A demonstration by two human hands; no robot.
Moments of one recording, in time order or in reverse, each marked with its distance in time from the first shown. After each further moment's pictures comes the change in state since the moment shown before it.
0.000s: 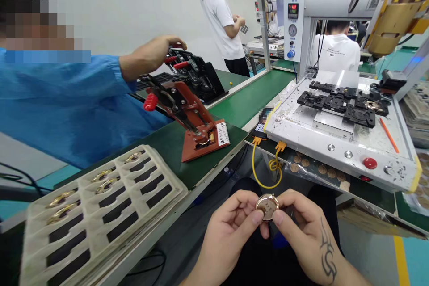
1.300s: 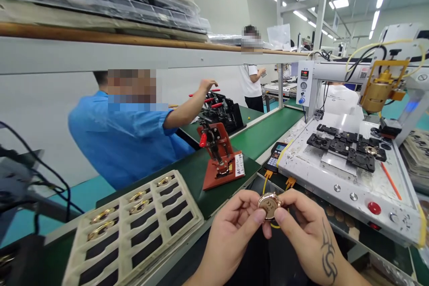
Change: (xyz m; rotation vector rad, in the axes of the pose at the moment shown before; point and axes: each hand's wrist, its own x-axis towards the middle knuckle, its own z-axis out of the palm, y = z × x) left_hand 0.019 0.069 0.012 -0.031 -0.035 0.303; right_hand 0.048 -0.061 0.015 -0.139 -0.030 -0.289
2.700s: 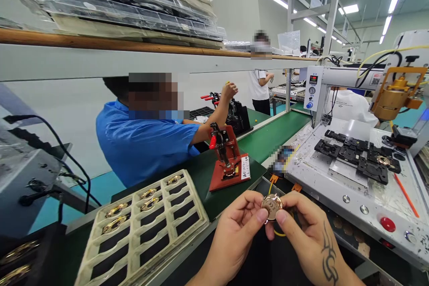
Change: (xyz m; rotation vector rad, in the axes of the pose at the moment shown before) left_hand 0.008 0.000 -0.010 -0.014 0.033 -0.008; right_hand 0.016 0.006 0.003 -0.053 -0.058 -0.010
